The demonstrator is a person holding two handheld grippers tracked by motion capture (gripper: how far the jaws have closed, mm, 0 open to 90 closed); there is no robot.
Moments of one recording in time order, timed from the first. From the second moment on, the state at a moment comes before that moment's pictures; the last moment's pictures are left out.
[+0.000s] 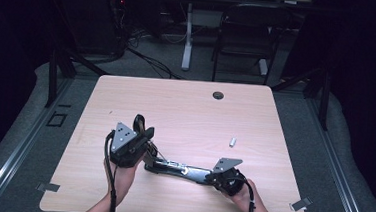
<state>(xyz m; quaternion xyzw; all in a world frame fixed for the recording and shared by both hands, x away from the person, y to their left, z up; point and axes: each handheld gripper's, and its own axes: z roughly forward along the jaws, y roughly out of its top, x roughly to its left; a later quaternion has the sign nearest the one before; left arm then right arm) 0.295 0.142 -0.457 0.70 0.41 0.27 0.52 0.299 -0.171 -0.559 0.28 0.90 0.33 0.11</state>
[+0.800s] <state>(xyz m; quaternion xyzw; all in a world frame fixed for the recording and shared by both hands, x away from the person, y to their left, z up) 0.295 0.154 -0.458 0.70 0.43 0.27 0.51 0.298 -0.171 -0.559 0.28 0.89 0.33 0.11</state>
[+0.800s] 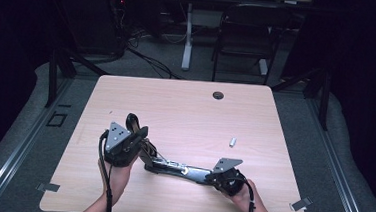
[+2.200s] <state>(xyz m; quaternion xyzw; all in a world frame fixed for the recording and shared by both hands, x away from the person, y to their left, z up) 0.308 0.196 -0.476 0.68 0.51 0.24 0.47 0.300 -0.171 -0.558 0.28 0.90 0.33 0.11</state>
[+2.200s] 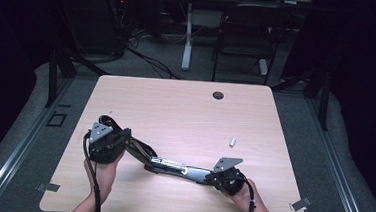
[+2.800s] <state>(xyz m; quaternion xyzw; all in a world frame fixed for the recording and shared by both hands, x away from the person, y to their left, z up) 0.290 0.194 -0.467 0.77 0.41 0.17 0.45 0.312 -0.184 -0.542 0.32 0.90 0.28 0.09</state>
